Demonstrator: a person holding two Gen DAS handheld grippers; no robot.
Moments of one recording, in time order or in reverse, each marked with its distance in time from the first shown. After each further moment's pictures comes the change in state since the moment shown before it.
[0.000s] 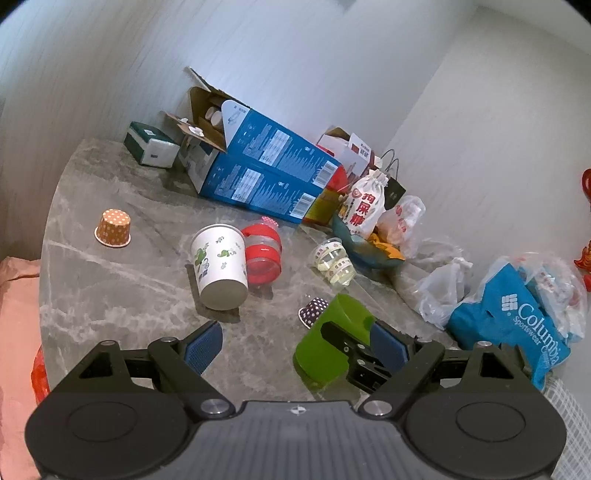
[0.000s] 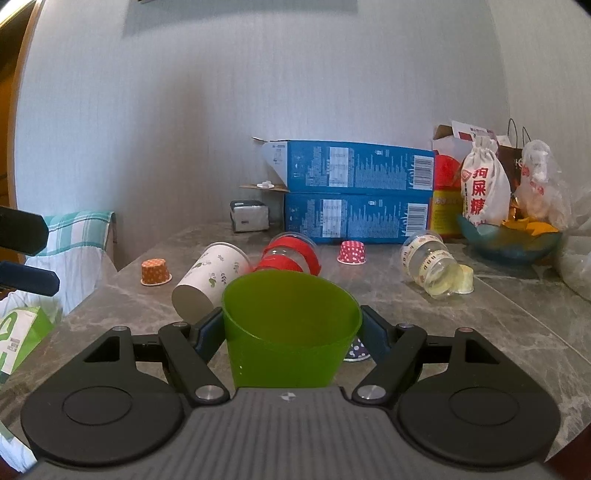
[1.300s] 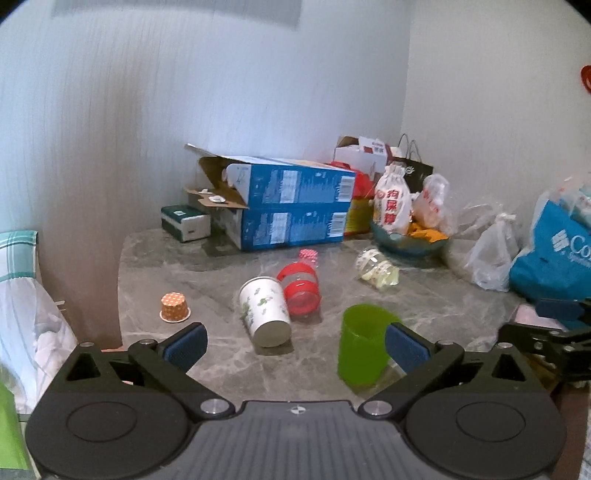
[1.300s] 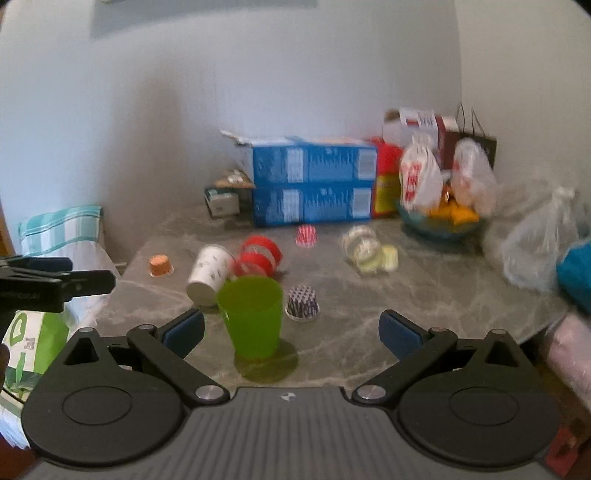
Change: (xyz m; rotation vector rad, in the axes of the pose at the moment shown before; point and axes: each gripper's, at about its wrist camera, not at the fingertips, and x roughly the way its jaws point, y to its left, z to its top) left arm -0.049 -0.074 0.012 0.340 -0.056 0.276; right arm -0.137 -0.008 0.072 0.069 0.146 -0.114
